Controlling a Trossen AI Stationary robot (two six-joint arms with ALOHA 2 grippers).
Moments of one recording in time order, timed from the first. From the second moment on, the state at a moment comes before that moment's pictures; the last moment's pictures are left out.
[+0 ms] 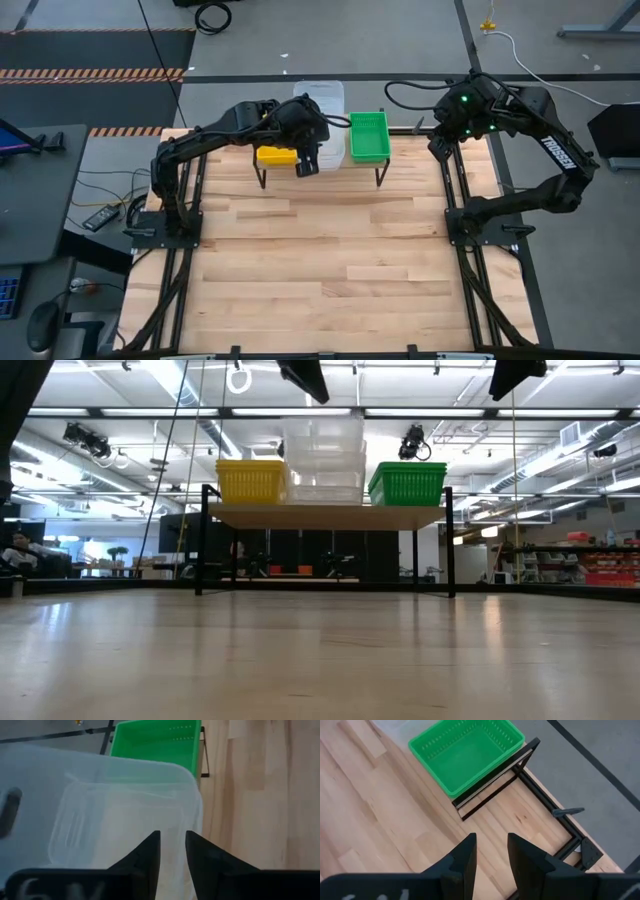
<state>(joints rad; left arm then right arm) 0.23 1.85 2.19 -1.17 -0.26 0.25 -0.56 1.16 1.72 -1.53 0.08 0.10</state>
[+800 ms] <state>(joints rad) 0.22 1.81 2.35 -1.07 -0.33 0.10 -0.56 1.23 1.72 -1.13 0.04 0.09</state>
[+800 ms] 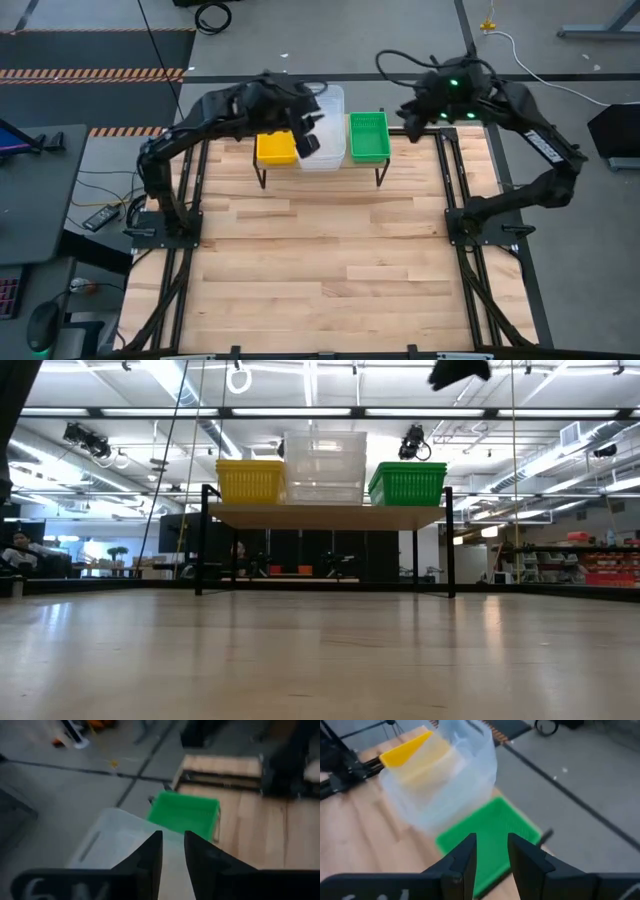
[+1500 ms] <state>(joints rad) 0.38 1.79 2.33 -1.33 -0.53 -0.05 -0.56 1.55 1.72 -0.80 -0.11 0.23</state>
